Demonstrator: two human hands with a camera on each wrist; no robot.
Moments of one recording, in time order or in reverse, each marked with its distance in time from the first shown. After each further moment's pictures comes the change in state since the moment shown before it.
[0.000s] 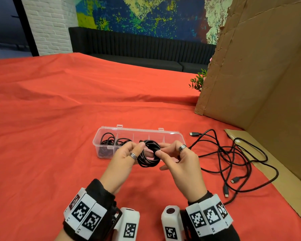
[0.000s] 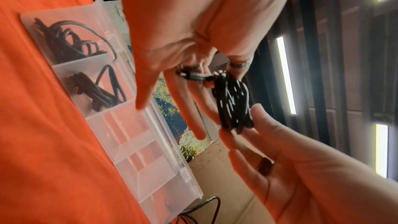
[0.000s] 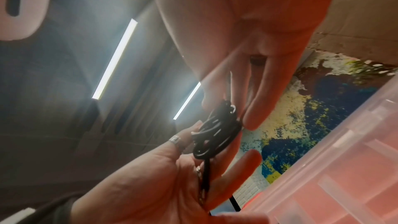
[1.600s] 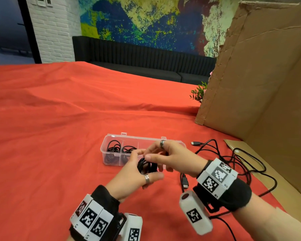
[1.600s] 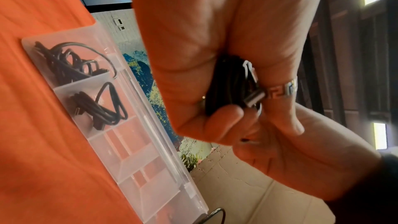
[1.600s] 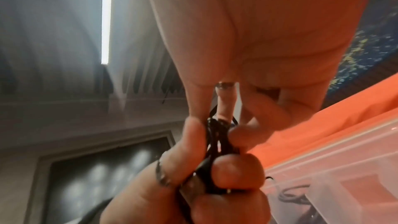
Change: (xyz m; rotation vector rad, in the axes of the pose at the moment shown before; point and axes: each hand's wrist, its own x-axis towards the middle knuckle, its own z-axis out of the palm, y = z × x) left_hand -0.011 0.008 -0.007 -0.012 -0.195 -0.122; right_hand 0.046 -0.054 0.006 -0.322 -0.674 0.104
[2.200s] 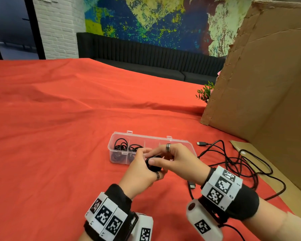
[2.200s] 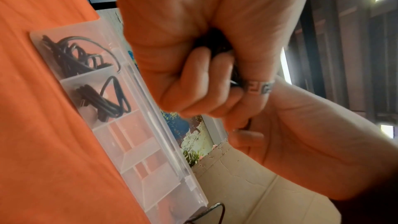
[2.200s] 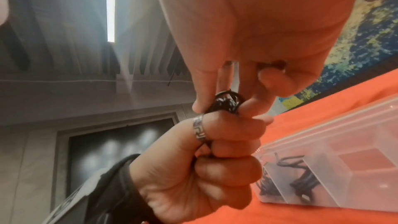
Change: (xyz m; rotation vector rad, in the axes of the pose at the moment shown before) left_hand 0.011 -0.011 -0.004 0.103 0.128 0.029; right_hand 0.007 0.016 0.018 -0.041 0.098 -0.112
